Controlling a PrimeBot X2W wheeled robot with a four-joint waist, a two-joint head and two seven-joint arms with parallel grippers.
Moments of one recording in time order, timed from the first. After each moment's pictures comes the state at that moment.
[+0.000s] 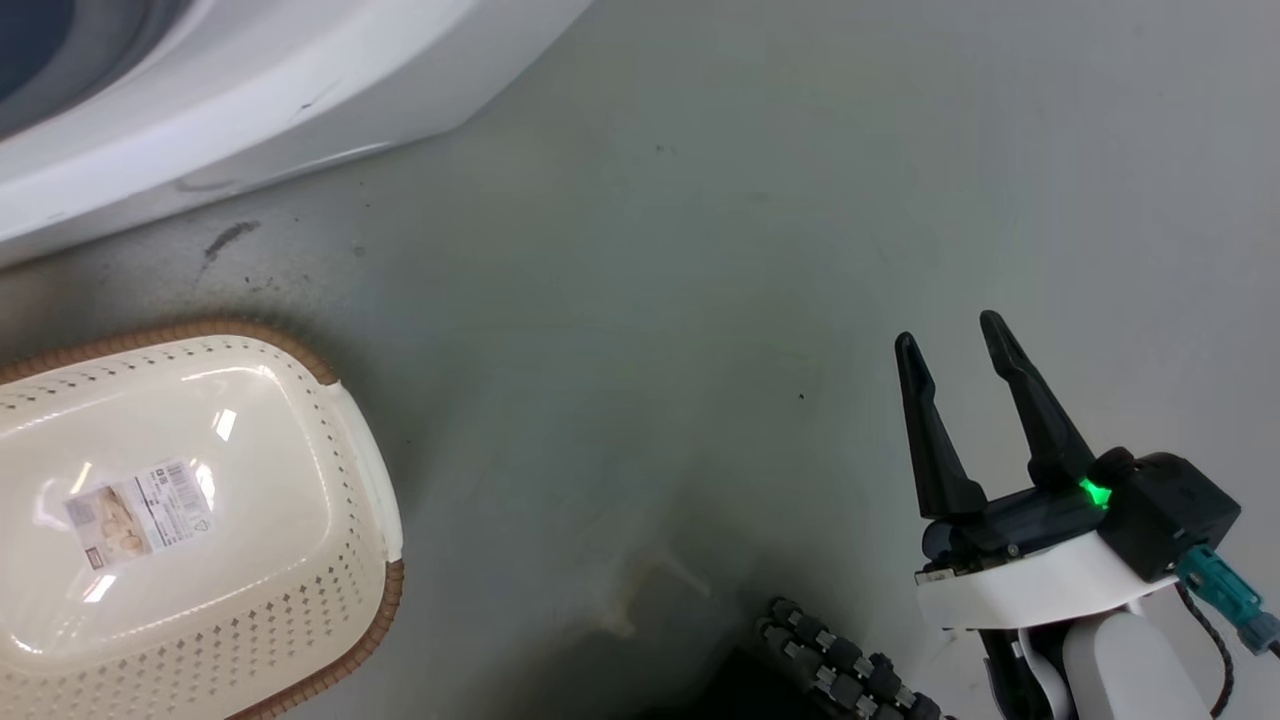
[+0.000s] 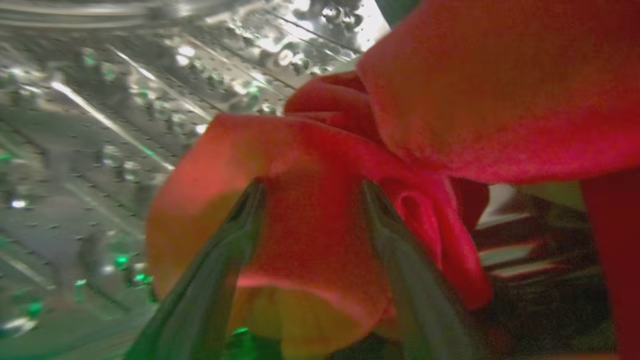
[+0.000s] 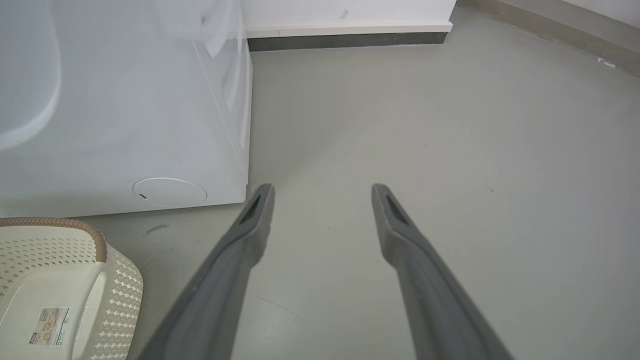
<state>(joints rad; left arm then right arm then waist) -1.43 0.78 -0.28 0.81 -0.03 -0.13 0.60 -0.15 -0.05 0.17 -0.03 0.20 0.13 -0.26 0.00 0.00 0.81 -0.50</state>
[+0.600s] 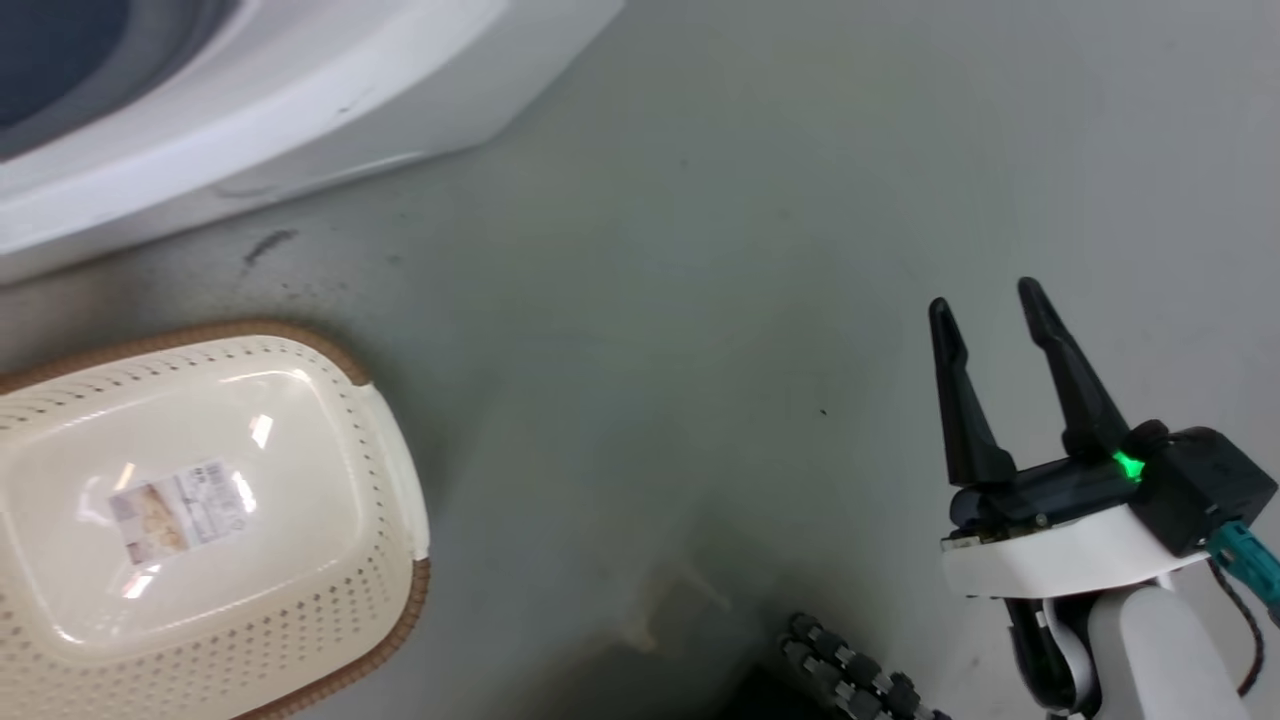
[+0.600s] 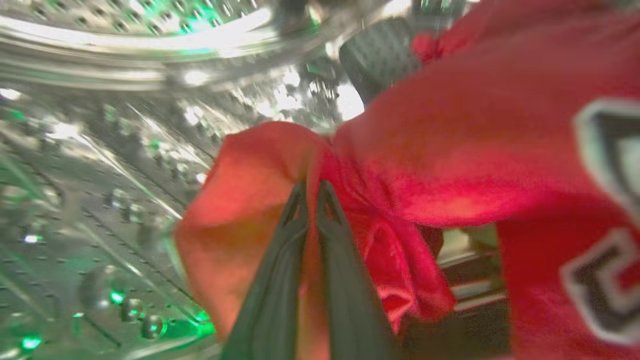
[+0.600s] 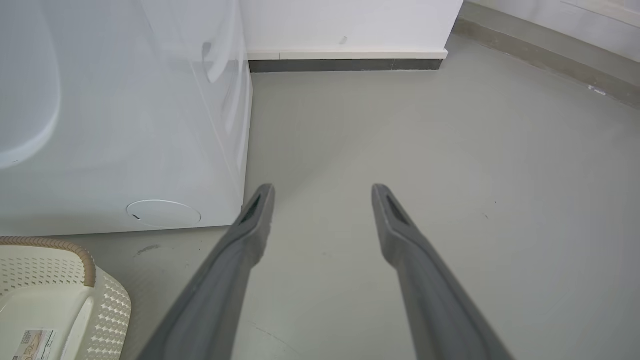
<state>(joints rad) -1.42 0.73 -0.30 0.82 -0.08 -0.11 0.42 -0.19 -0.05 0.13 -0.03 0.18 0.13 -0.26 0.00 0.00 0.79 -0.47</state>
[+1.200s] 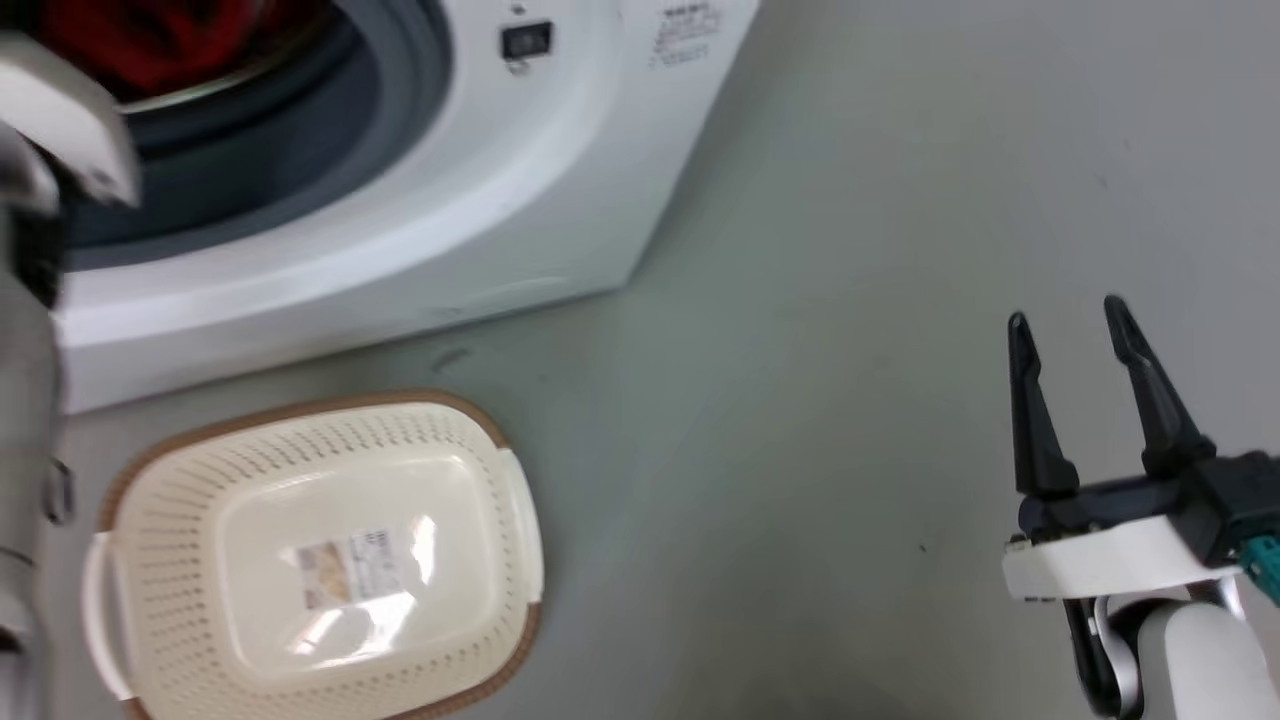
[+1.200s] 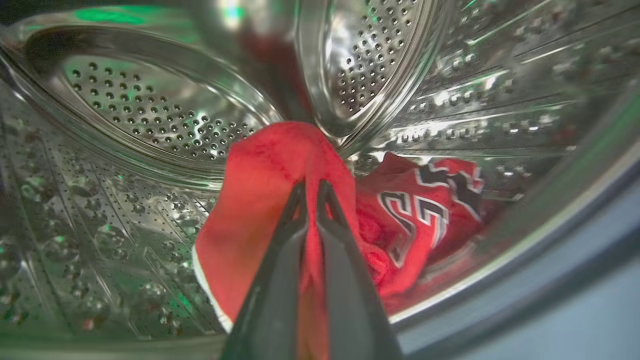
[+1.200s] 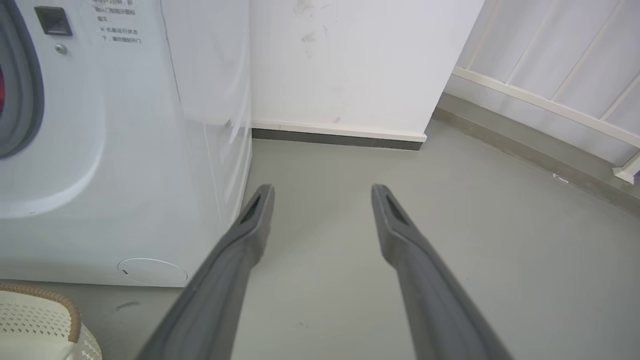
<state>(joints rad) -1.12 0.52 -0.27 0.92 -0.22 -0.08 -0.19 -0.16 -0.05 -0.01 -0.01 0.00 0.13 -0.26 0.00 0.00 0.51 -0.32</state>
